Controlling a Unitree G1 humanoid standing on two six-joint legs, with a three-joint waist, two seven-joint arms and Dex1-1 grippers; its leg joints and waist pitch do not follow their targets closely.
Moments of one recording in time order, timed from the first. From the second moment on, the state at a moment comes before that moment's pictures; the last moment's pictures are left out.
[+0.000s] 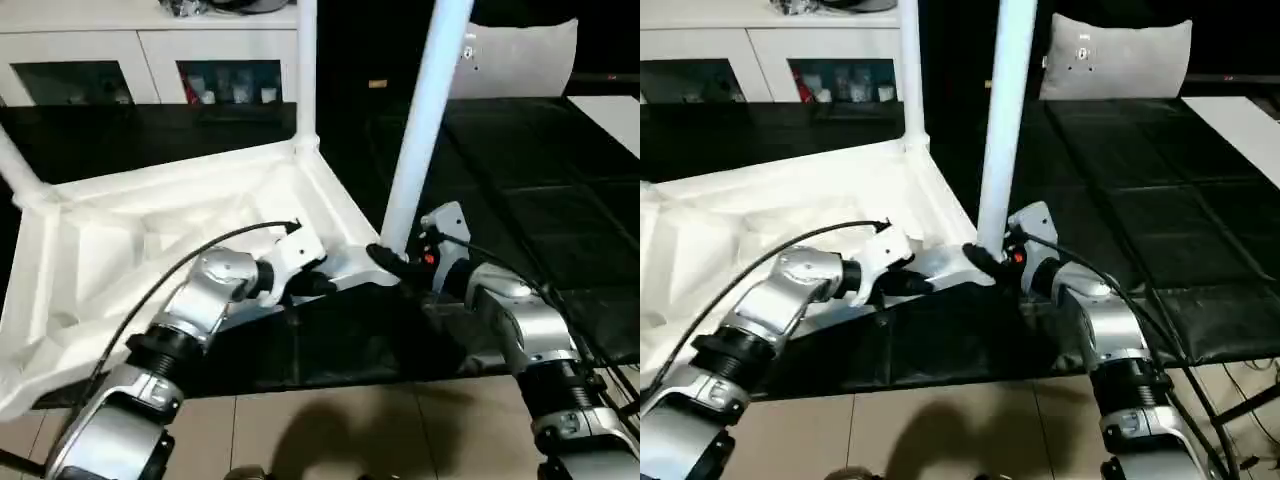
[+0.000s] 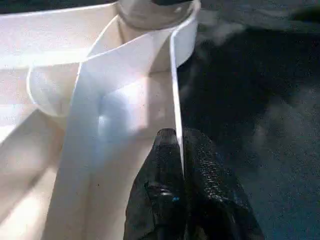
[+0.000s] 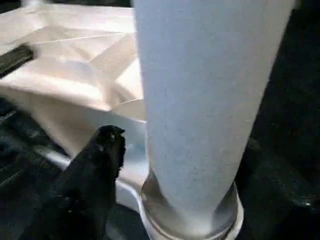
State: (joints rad) left arm -0.62 0.31 -0.30 0.55 0.07 0.17 -1.08; right arm -0.45 -0.34 0.07 0.41 0.20 0.23 0.82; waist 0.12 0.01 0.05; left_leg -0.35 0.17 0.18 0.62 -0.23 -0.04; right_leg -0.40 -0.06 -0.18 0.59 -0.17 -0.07
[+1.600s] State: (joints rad) left arm -0.68 0.20 -0.27 0.63 0.09 0.28 -0.92; right arm -0.58 -0.21 0.01 0.58 0.16 0.29 0.58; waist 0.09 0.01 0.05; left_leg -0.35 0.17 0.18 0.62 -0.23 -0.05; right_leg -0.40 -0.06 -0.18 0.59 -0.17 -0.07
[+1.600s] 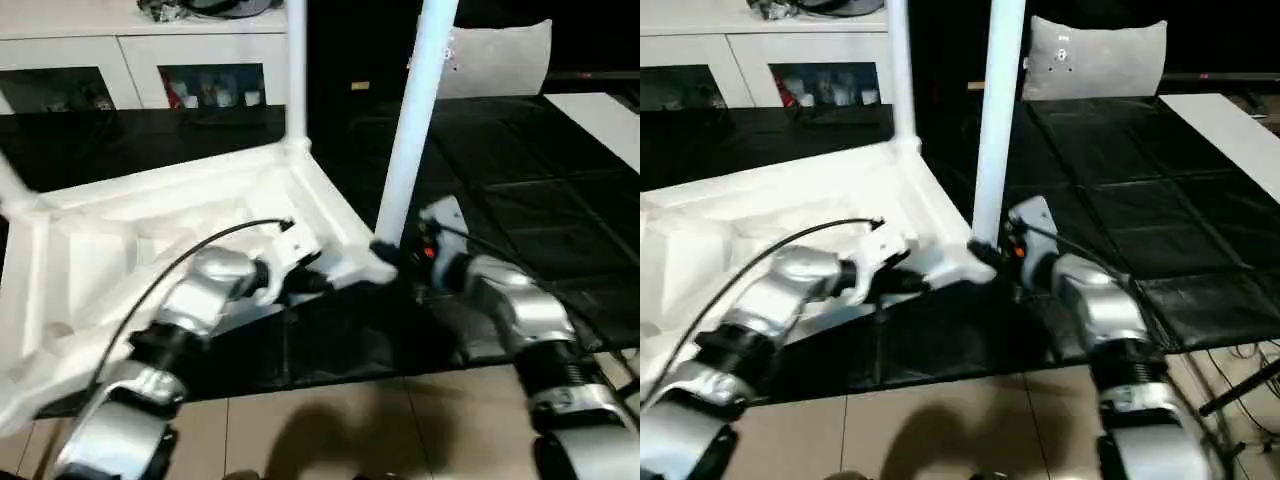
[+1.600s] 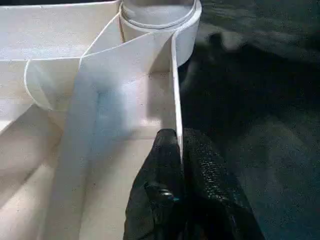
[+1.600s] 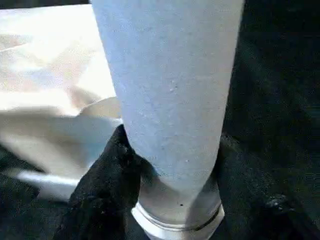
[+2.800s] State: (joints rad) left arm -0.59 0.31 -0.25 0.50 0.03 0.14 -1.03; right arm -0.22 -0.43 -0.04 -0.01 0.39 0.48 0.88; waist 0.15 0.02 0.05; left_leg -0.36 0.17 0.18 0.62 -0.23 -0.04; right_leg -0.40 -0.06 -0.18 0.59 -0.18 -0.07
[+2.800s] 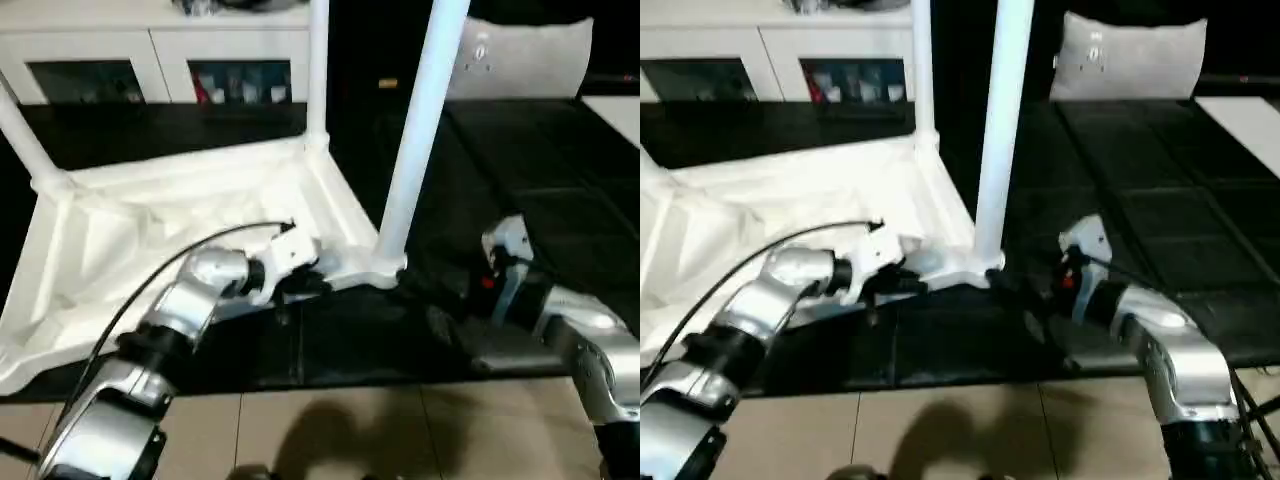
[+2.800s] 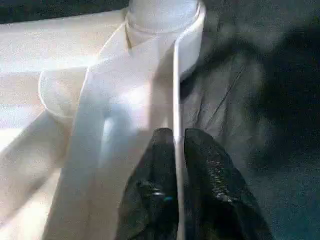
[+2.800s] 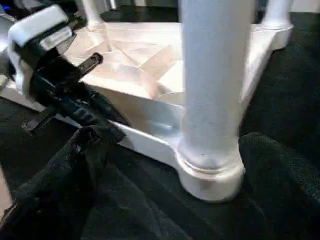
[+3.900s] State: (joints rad) left arm -0.16 0.71 -0.06 -0.22 -0.06 0.65 -1.01; right arm -0.65 -0.05 0.16 0.56 0.20 0.31 0.57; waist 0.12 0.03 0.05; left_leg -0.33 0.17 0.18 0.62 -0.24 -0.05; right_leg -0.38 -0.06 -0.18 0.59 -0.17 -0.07
